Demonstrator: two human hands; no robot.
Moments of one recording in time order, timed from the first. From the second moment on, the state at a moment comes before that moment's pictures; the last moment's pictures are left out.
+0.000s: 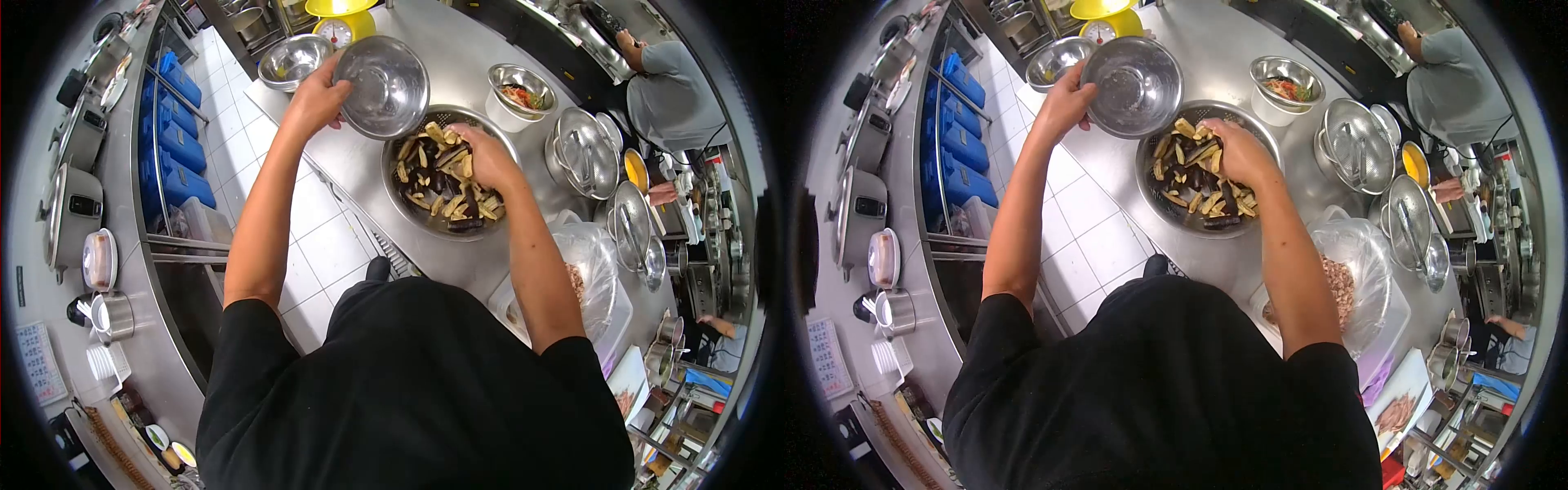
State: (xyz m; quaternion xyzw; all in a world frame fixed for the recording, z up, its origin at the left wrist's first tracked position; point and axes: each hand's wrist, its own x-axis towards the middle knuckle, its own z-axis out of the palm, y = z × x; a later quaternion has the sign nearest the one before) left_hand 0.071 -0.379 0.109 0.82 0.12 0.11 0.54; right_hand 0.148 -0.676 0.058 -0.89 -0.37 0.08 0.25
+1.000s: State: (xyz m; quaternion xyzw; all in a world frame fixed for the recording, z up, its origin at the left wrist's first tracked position) left_hand 0.164 -0.275 0.107 0.50 0.08 0.19 0.84; right_hand 0.135 -0.689 0.114 -0.94 -0.24 0.13 0.19
